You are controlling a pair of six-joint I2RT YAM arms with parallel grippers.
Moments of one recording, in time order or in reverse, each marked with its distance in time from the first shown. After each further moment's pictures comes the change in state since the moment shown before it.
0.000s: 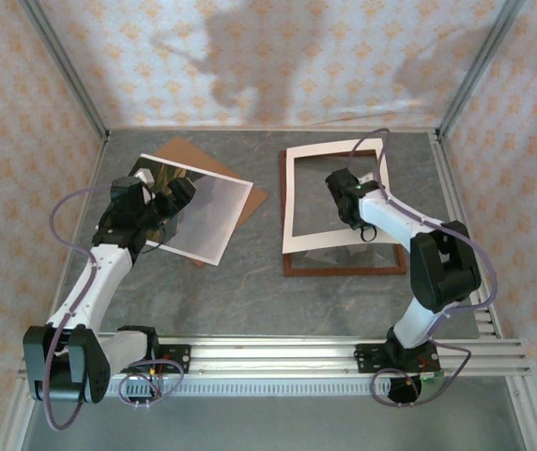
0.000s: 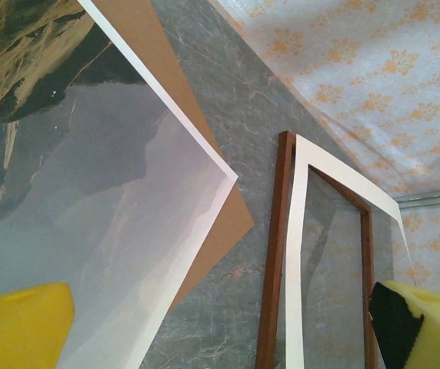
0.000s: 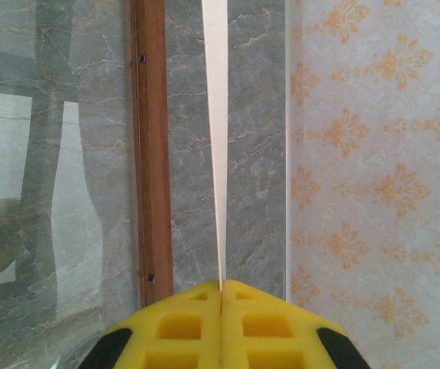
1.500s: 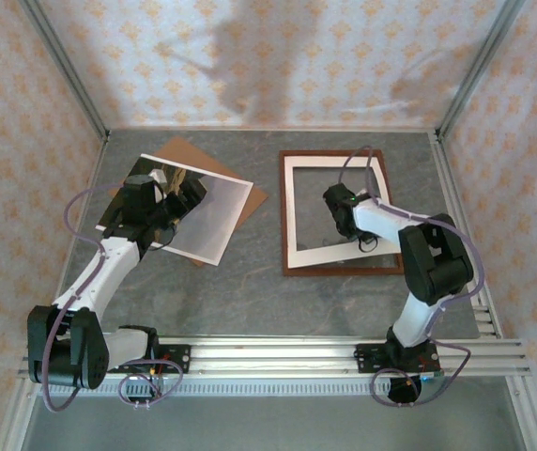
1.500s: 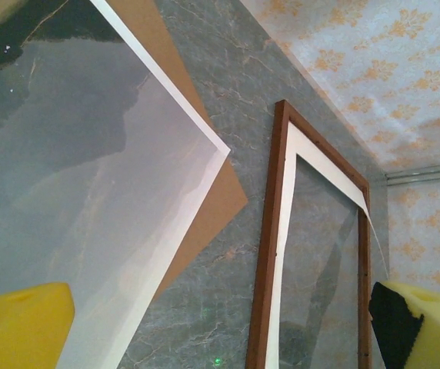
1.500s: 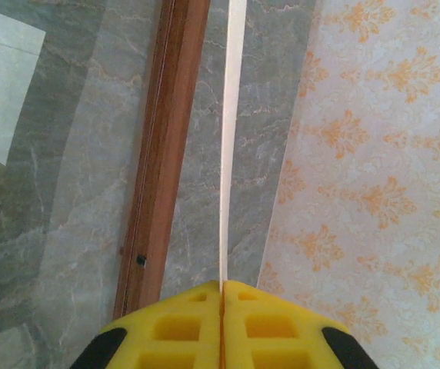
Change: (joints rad) left arm -0.059 0.084 0.000 0.052 0.022 -0.026; right arm 0.003 0.066 -0.104 0.081 0.065 -0.155
